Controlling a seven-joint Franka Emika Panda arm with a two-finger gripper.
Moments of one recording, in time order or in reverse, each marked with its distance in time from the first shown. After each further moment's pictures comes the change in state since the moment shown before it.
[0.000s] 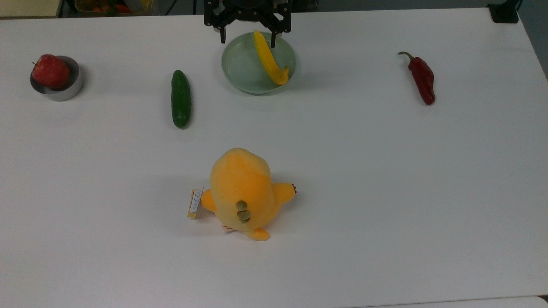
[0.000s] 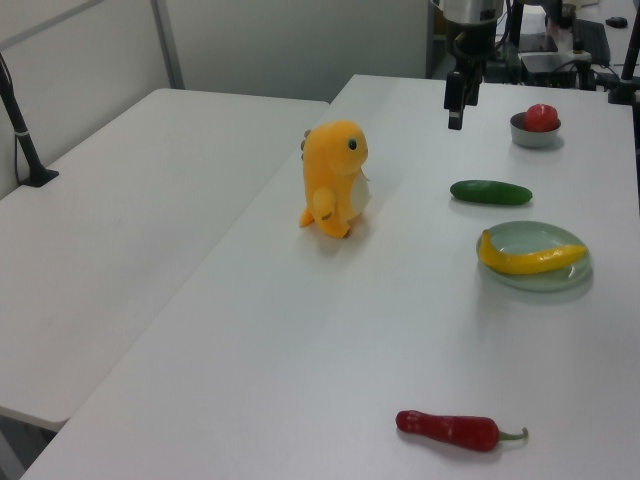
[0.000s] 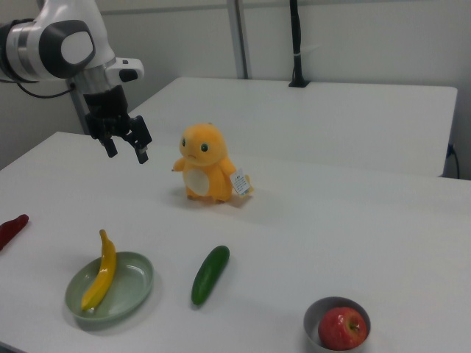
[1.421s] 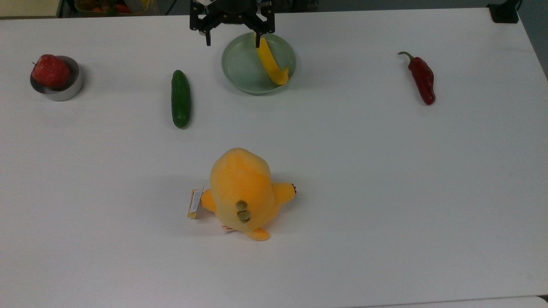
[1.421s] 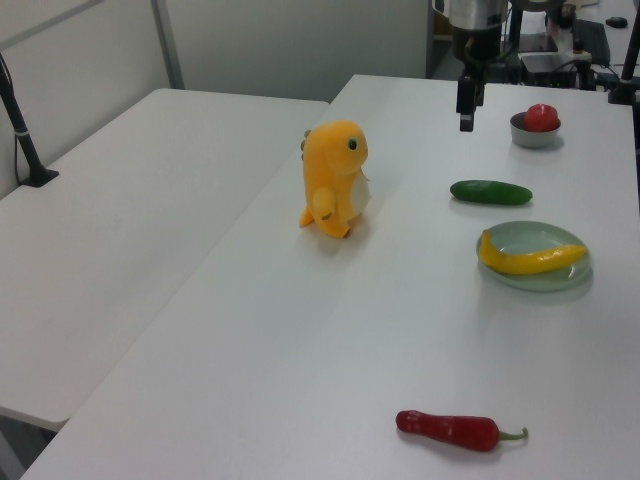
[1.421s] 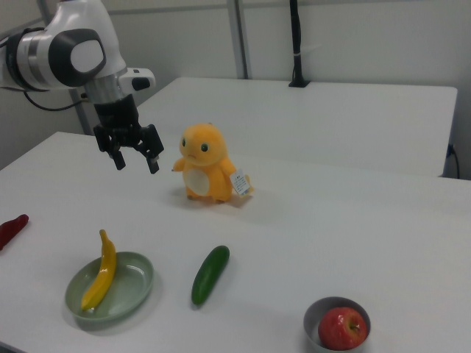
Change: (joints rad) arm -0.039 -0.010 0.000 -0.048 -0.026 0.000 -0.120
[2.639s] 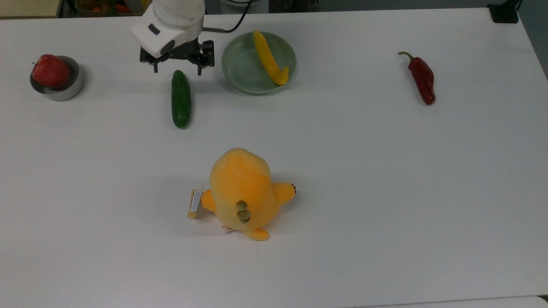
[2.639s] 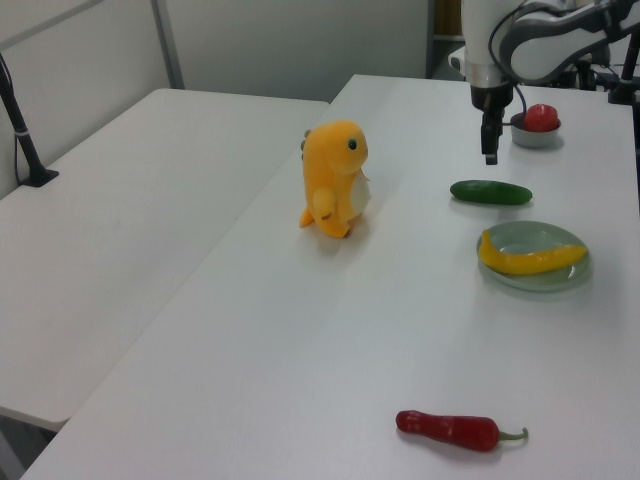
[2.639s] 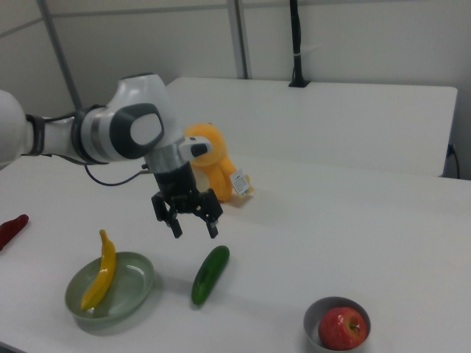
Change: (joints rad) arm -0.173 0.062 -0.010 -0.249 -0.184 0.246 -0.136
